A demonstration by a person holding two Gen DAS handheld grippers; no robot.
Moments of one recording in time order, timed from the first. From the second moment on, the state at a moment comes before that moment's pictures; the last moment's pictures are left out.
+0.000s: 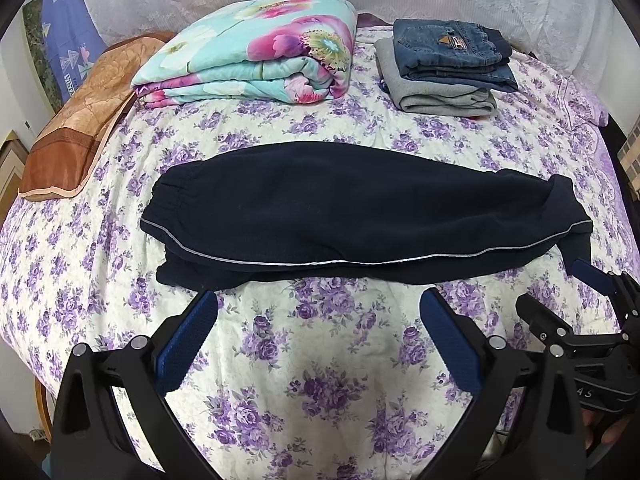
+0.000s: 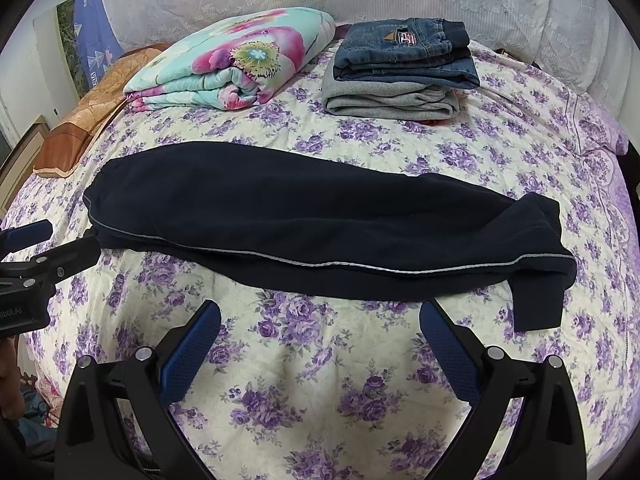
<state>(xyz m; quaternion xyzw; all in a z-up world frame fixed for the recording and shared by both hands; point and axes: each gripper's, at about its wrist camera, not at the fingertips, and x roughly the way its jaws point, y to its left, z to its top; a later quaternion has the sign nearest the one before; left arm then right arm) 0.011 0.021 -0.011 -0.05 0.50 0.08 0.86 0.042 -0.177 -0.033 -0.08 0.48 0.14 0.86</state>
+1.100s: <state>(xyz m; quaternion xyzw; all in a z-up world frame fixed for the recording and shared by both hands) 0.081 0.172 -0.080 -0.19 0.60 0.11 0.77 0.097 -0.269 -0.078 -0.01 0.52 0.01 0.85</state>
